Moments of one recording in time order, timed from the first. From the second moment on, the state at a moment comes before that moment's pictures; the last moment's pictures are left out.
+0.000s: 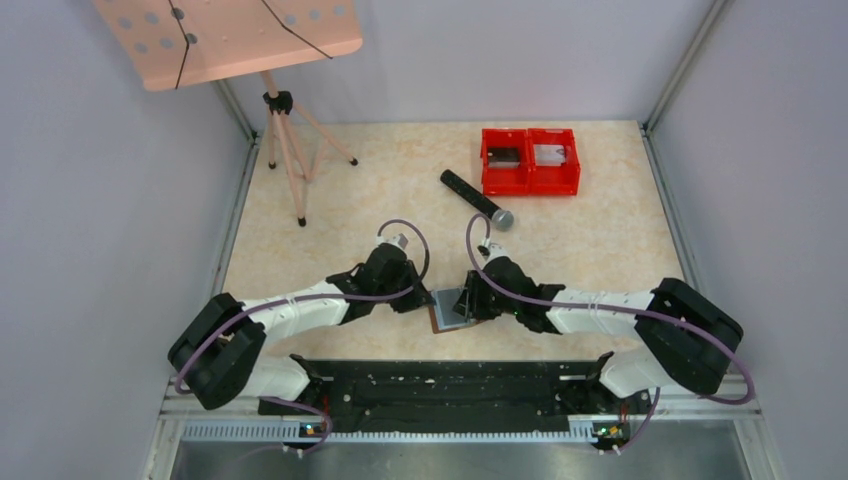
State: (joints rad) left arm -0.75 1.33 0.57 -0.03 0.14 -1.00; right arm 0.89 1.39 0.51 0.16 -0.03 0.82
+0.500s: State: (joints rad) left arm -0.75 1.39 0.57 0.00 0.17 -0.99; right arm 0.89 1.39 0.45 0.21 0.03 0.87
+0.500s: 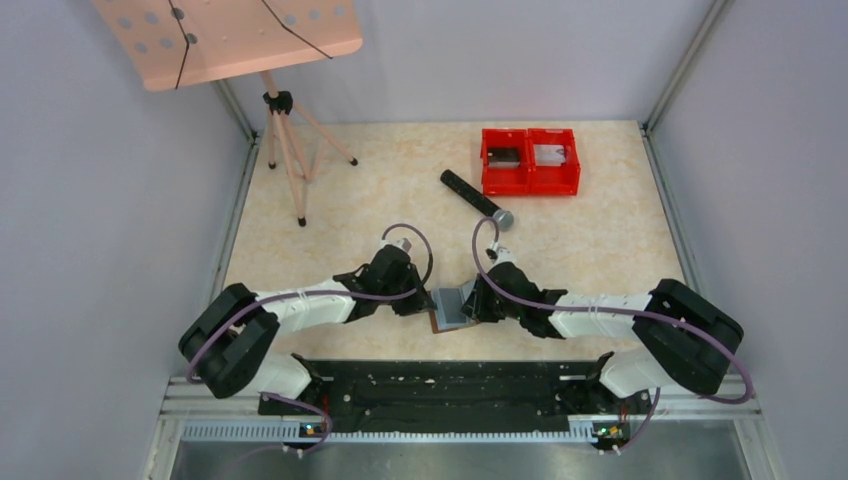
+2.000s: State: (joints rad) left arm -0.75 1.42 0.57 0.05 0.18 -0.99; right arm 0.87 1.39 0.42 0.27 0.02 0.89
